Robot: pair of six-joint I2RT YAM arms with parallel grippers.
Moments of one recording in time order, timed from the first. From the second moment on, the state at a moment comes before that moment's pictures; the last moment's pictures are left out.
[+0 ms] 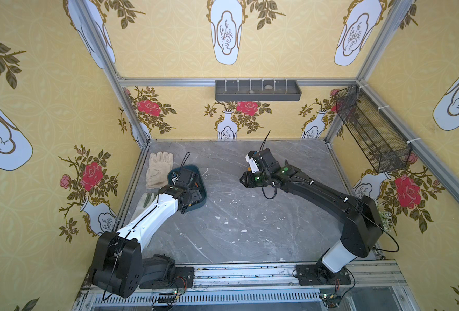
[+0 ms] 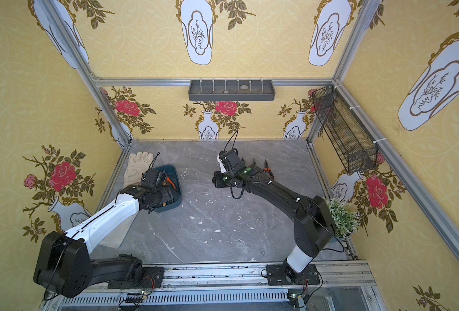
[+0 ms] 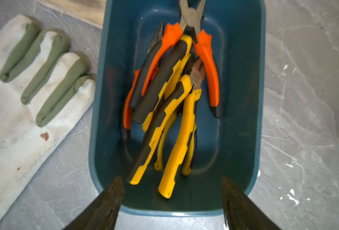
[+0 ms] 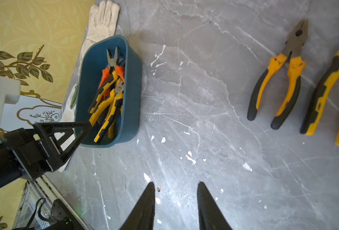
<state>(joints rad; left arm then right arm) -0.35 1.32 0.86 -0.67 -0.26 -0.73 0.78 1.62 1.30 -0.51 -0.16 0.49</state>
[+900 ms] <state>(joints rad) -0.29 1.45 0.92 -0.63 -0.19 -0.66 0.73 1.56 1.16 -0.47 -0.19 0.52</state>
